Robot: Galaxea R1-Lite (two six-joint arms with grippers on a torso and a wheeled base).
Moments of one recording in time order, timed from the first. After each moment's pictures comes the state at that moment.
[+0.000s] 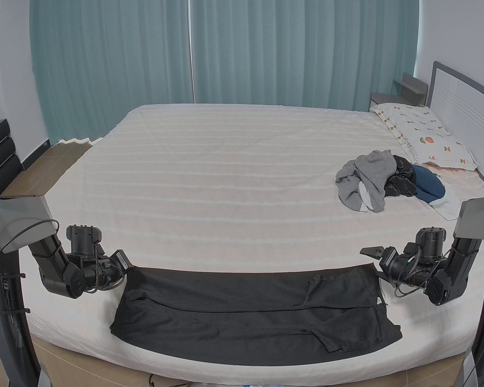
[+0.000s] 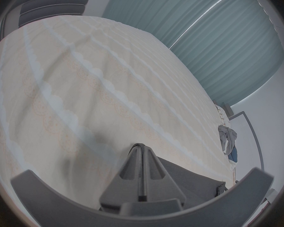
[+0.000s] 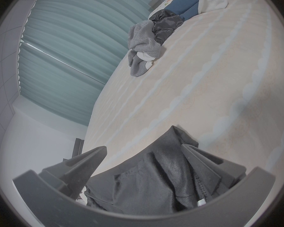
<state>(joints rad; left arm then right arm) 0.04 2.31 -0.71 -0.89 -0.22 -0.67 0.00 2.31 -0.53 -1.25 0.34 0.81</state>
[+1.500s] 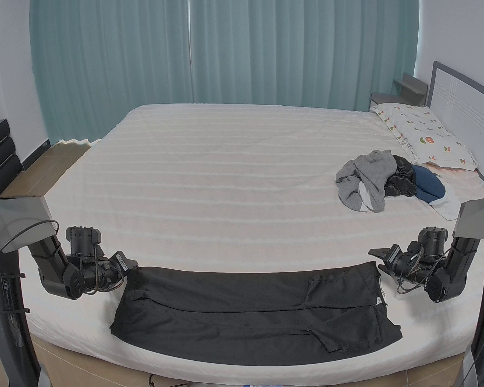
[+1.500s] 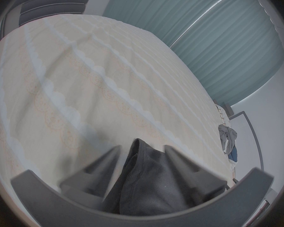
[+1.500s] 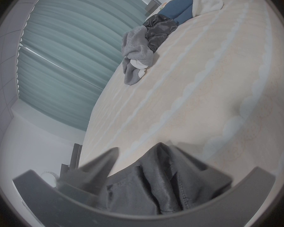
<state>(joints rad) 0.04 2.31 -0.69 -0.90 -0.22 -0.67 -0.05 2.35 -0.57 -1.27 0.34 0.81</state>
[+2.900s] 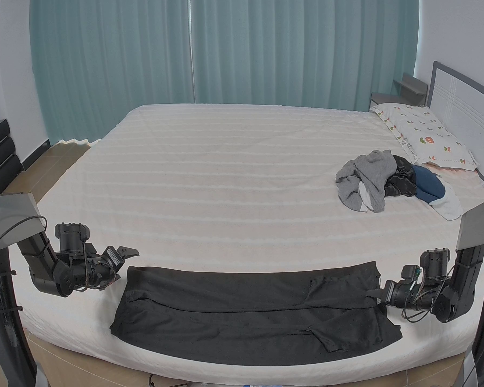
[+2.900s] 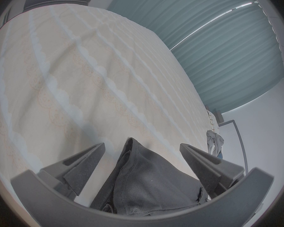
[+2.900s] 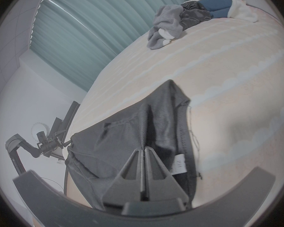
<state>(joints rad) 0.09 2.26 -0.67 -0.89 -0.35 -0.75 -0.02 2.31 -0.31 -1.30 0.47 0.40</state>
